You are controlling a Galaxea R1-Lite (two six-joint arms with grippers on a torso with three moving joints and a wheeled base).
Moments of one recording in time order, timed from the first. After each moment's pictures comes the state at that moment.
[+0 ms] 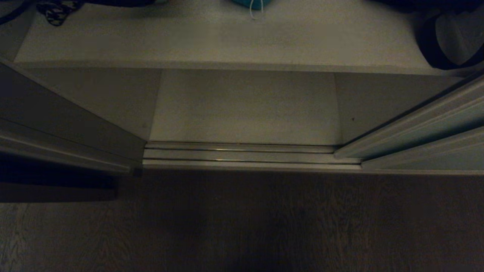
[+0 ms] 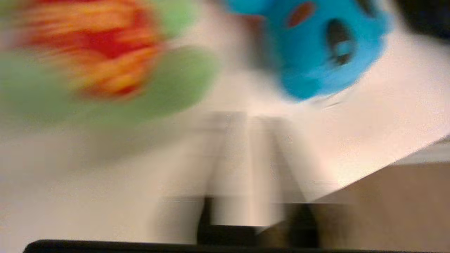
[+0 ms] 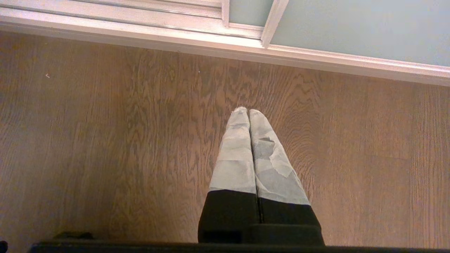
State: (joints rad) left arm -0.50 1.51 -1.81 0.17 -0.01 0.05; right arm 0.00 0.00 0.00 -0.01 0.02 -0.03
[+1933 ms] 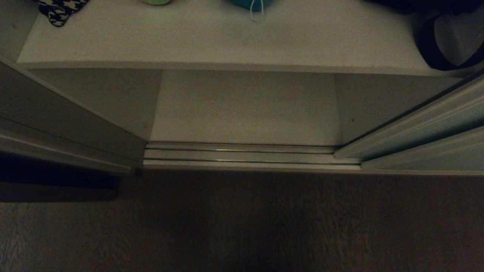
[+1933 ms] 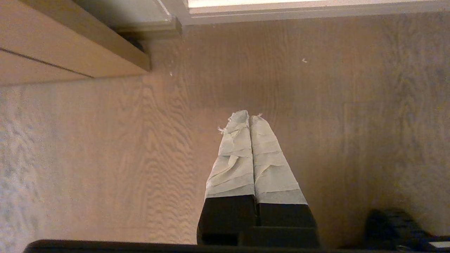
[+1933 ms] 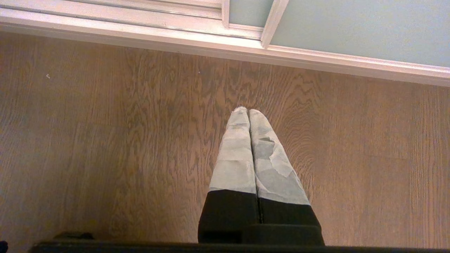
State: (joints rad) left arm 0.00 0.00 -0.07 0.18 -0.04 0.11; right arm 0.00 0.00 0.00 -0.01 0.02 -0.03
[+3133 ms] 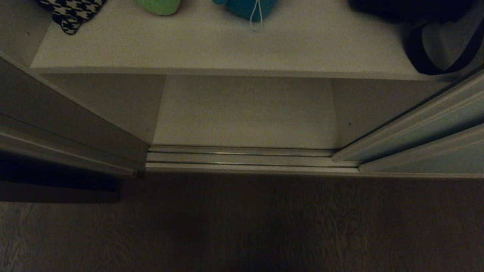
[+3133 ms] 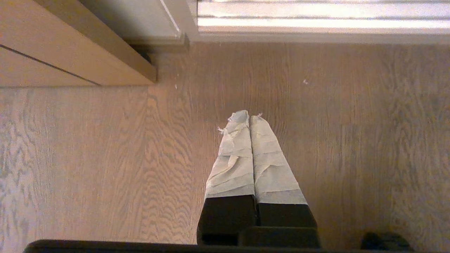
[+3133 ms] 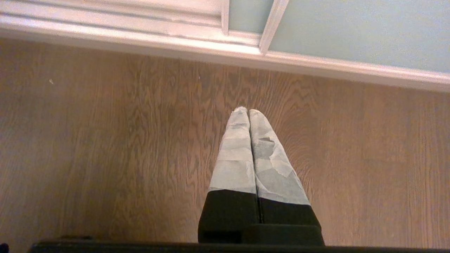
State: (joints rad) left arm 0.00 -0.01 -0.05 0.10 -0.01 0.04; right arm 0.00 0.00 0.00 -0.01 0.02 -0.03
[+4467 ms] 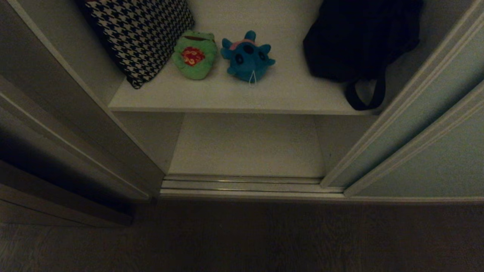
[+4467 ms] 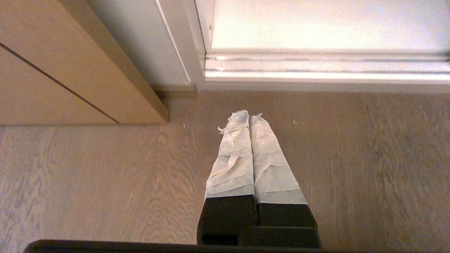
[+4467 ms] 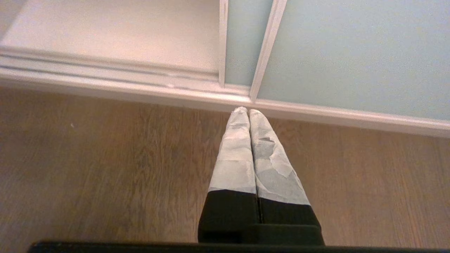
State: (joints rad) left arm -0.01 0.00 -0.05 0.11 -0.01 0.05; right arm 0.00 0.00 0.00 -0.01 0.02 -0.03
